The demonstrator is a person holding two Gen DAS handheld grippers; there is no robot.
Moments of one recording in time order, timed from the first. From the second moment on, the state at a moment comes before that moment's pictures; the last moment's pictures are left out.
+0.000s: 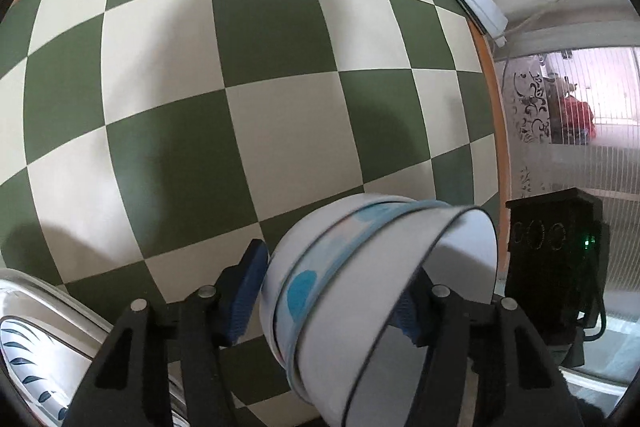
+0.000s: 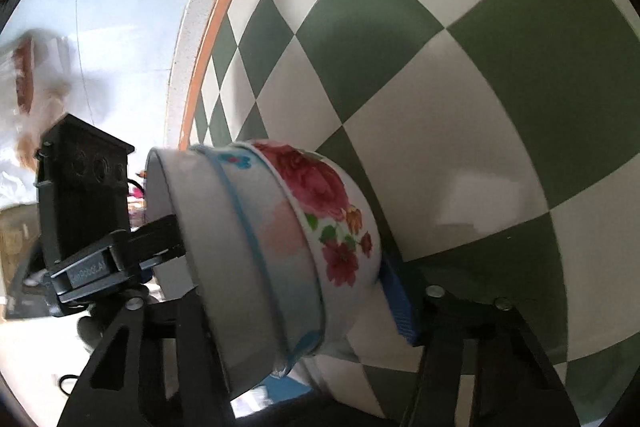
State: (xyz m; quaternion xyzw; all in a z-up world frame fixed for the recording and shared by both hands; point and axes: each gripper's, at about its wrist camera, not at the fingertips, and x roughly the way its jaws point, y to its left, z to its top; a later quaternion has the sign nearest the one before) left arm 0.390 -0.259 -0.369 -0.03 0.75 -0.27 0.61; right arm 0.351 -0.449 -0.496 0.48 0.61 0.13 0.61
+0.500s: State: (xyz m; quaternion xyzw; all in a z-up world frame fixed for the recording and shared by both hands) left arm 0.388 -0.244 -0.349 -0.05 0.74 -0.24 0.63; right arm 0.362 -0.436 -0.483 0.47 0.62 0.15 0.61
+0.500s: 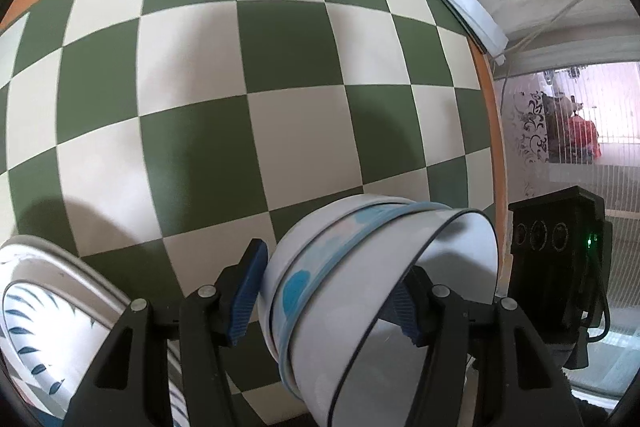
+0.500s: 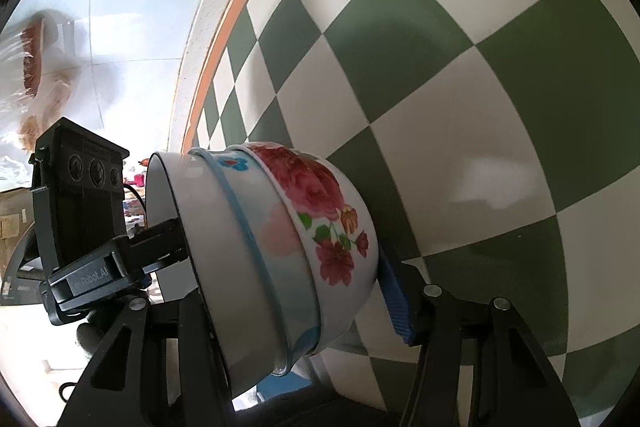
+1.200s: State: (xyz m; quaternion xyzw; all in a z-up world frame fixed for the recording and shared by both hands) left arm 0.393 -0.130 -0.277 -0.09 0.71 -0.20 0.67; right arm 0.406 -0.346 -0.420 0.42 0.63 0.20 0.62
